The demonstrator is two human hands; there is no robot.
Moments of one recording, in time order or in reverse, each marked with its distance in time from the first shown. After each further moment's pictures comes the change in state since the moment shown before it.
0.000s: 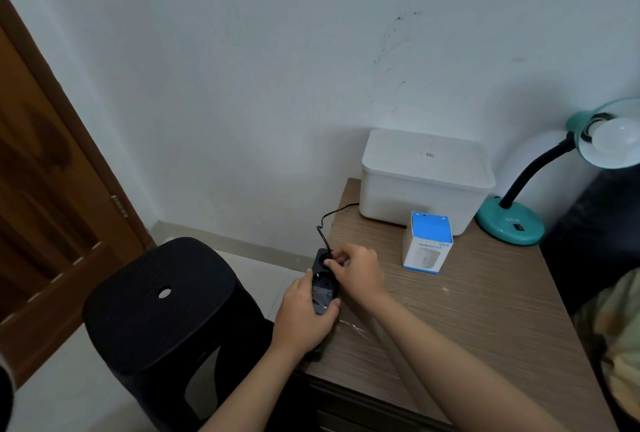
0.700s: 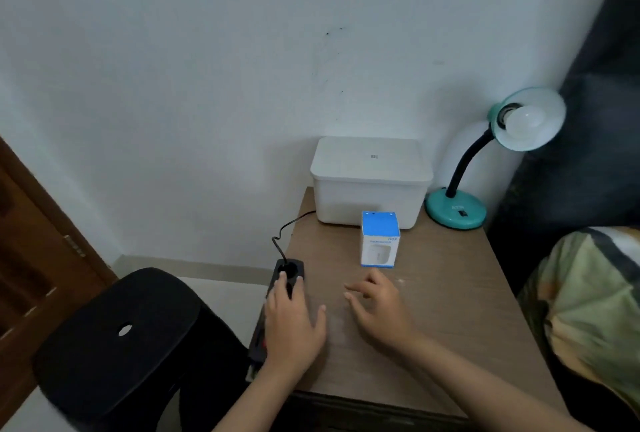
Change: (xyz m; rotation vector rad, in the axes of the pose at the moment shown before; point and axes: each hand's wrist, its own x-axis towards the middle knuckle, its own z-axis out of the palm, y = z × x) left_hand -0.024 0.056 0.014 0.293 -0.005 0.048; right_hand -0.073 0.070 -0.079 -0.082 0.032 -0.296
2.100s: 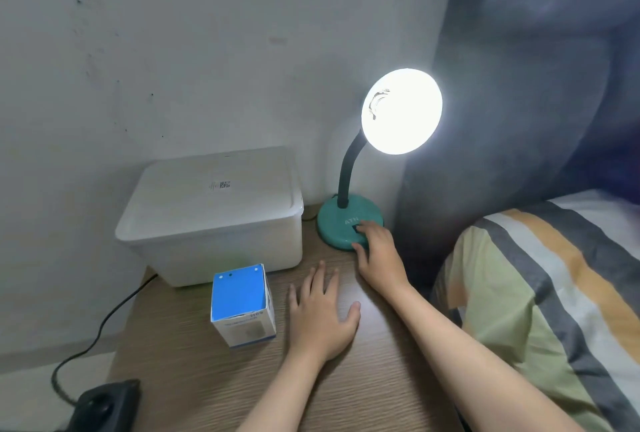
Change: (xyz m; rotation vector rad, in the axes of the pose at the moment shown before) left_hand 0.119 0.196 0.186 0.089 -0.295 0.414; right_hand 0.086 0.255 -0.114 -0.130 0.334 0.347
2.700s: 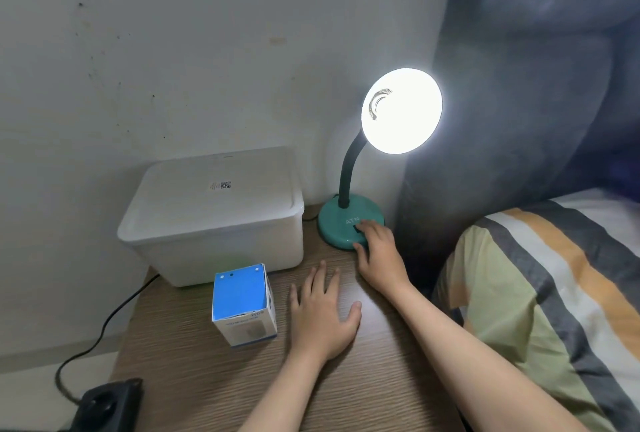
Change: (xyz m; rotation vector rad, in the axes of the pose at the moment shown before) left_hand 0.000 0.001 -0.002 0.005 -0.006 -0.001; right_hand 0.000 -0.002 -0.002 -0.019 -0.011 -0.015
